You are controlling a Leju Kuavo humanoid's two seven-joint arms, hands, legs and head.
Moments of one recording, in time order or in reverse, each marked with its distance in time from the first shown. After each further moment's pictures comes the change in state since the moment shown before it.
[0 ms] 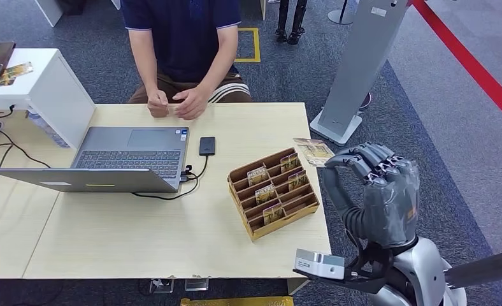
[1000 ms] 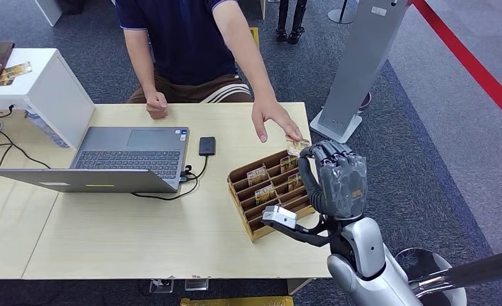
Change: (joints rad) left arm -0.018 -0.011 -0.002 0.000 -0.005 0.012 0.006; right arm -0.115 0.129 0.081 0.488 0.138 -0.248 0.069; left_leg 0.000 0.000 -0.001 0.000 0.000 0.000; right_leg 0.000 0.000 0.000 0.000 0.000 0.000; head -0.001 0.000
